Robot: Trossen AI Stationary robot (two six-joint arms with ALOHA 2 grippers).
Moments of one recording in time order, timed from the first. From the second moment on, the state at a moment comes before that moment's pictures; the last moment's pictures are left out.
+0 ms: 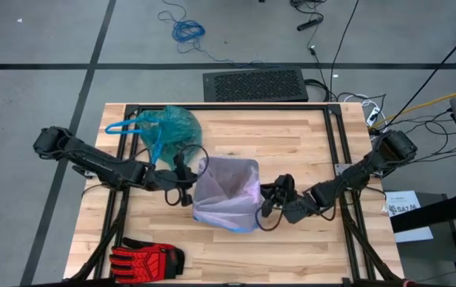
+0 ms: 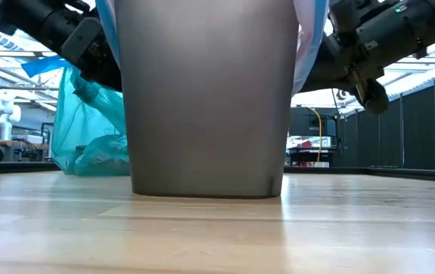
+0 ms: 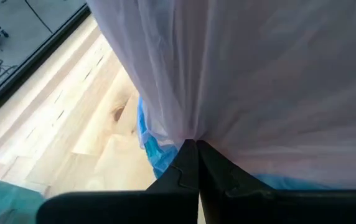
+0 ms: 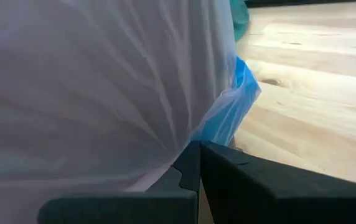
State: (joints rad) left arm -0.25 1.16 0.52 0.06 -0.45 -0.15; right arm 0.50 1.49 0.65 0.24 0.90 1.02
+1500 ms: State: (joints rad) left arm -0.76 0.93 0.53 0.30 -0.51 0.30; right arm 0.73 1.23 0.65 0.52 1.16 0.35
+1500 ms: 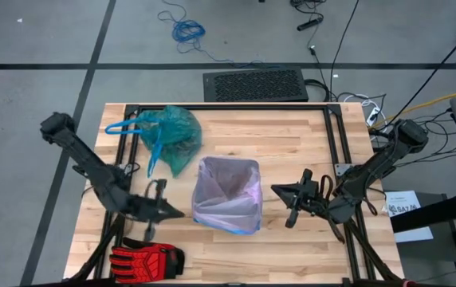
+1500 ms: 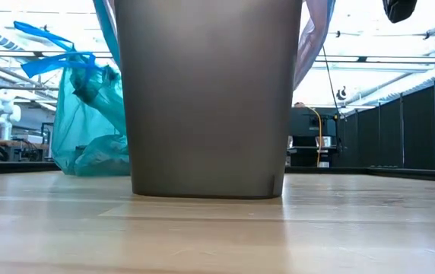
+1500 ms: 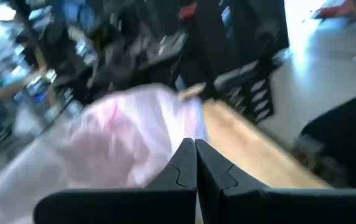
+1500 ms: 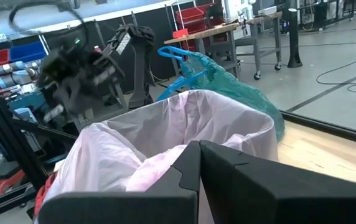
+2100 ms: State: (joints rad) left arm -0.77 1.31 0.56 0.32 -0.83 -0.01; right arm 0.73 1.22 0.65 0.55 1.18 0.29
